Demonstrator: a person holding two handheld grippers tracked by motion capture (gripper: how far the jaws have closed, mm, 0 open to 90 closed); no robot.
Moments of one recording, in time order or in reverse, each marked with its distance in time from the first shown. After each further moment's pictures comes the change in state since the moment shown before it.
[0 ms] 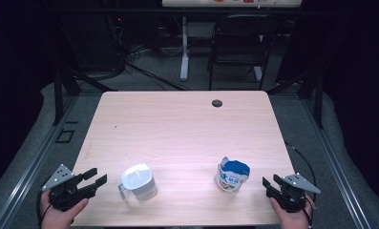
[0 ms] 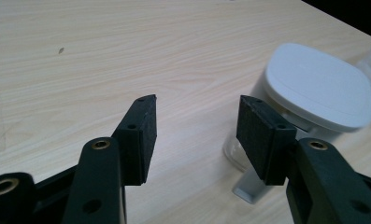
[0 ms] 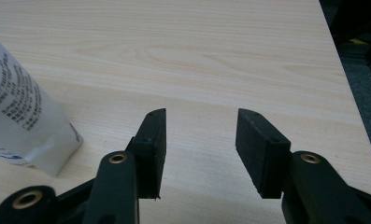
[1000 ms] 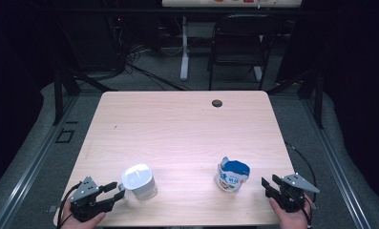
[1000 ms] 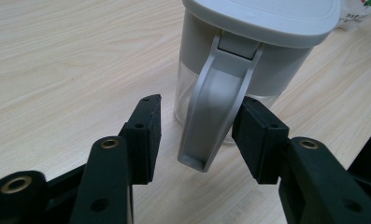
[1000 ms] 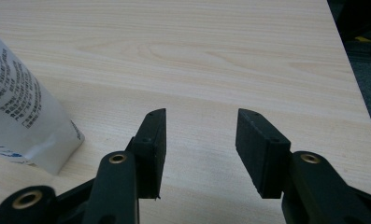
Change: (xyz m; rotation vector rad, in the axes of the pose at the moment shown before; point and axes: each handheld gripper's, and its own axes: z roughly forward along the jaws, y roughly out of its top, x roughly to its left) left arm -0.030 -0.028 0.036 0.112 -0.097 0.107; right arm -0.001 -0.002 0.003 0.007 0.007 0.001
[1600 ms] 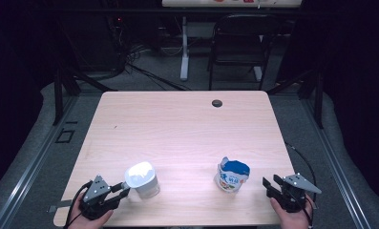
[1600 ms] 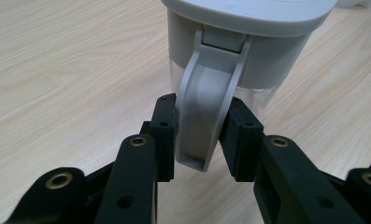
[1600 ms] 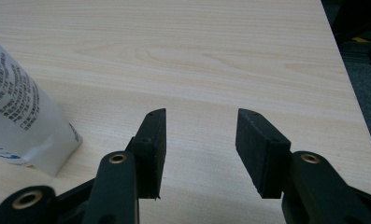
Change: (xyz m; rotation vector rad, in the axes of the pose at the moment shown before) left arm -0.014 0.012 0.016 0.053 0.035 0.073; right arm -0.002 0.000 -0.002 -0.006 -0.001 0.009
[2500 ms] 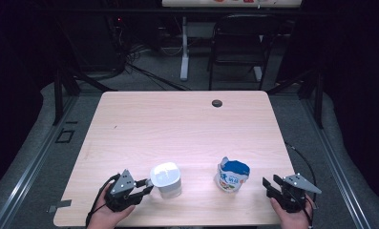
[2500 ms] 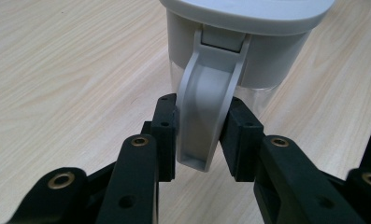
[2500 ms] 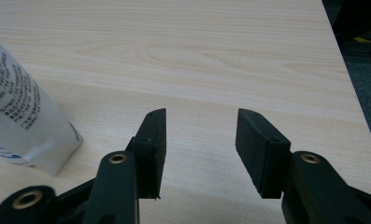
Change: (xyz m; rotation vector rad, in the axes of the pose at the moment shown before) left arm -0.029 0.033 0.042 -0.010 -0.126 0.121; right arm 0.000 0.000 0.000 0.000 0.003 -0.001
